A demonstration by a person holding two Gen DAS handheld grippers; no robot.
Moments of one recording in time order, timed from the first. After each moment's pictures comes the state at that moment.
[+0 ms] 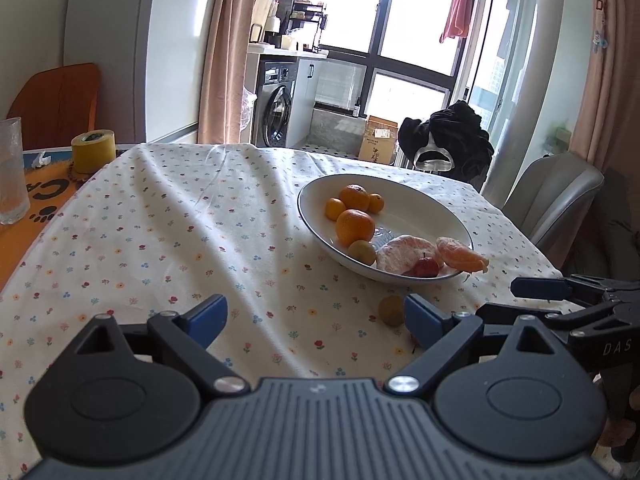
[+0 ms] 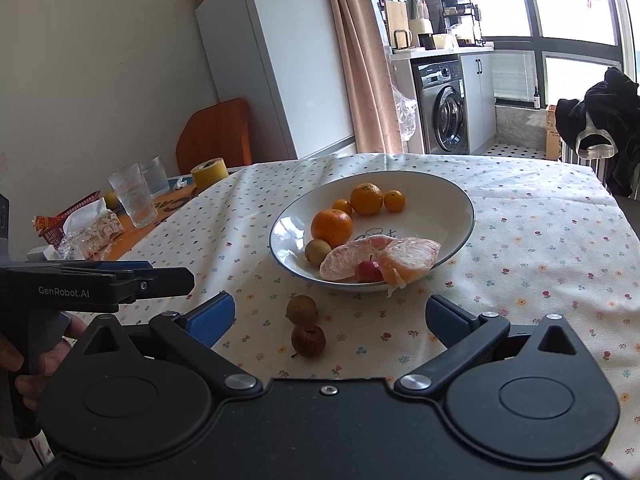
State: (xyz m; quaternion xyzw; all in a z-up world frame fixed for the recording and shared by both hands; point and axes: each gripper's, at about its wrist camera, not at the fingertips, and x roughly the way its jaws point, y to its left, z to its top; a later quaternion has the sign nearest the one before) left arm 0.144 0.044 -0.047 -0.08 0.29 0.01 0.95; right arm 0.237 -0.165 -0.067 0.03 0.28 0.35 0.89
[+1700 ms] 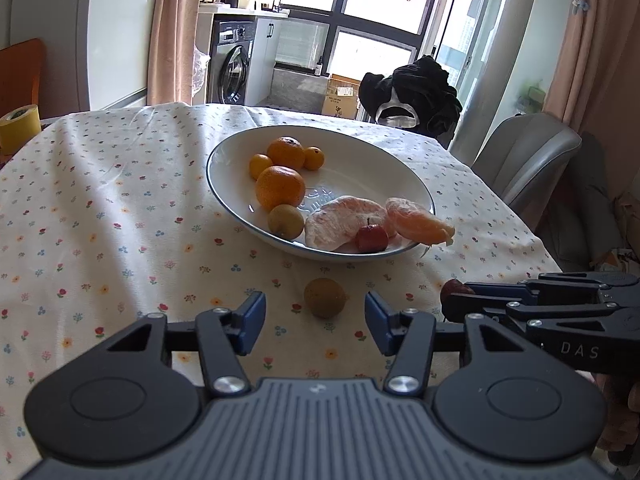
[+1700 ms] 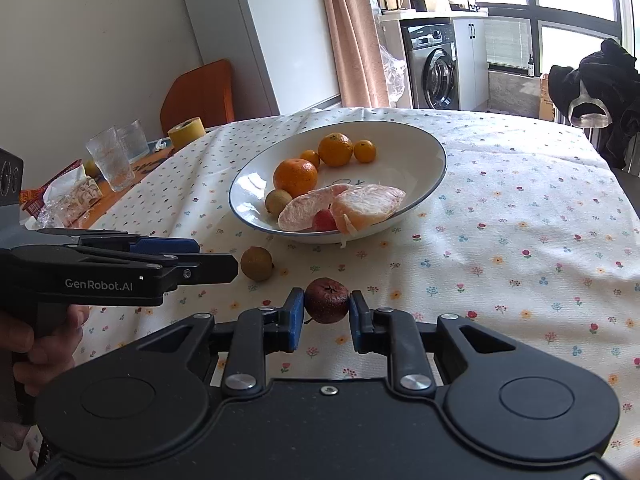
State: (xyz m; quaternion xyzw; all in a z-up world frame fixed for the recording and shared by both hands) left arm 0.198 -0.003 -0.076 -0.08 0.35 -0.05 0.93; right arm 0.255 -0.181 -0.089 0.01 0.33 0.33 0.88
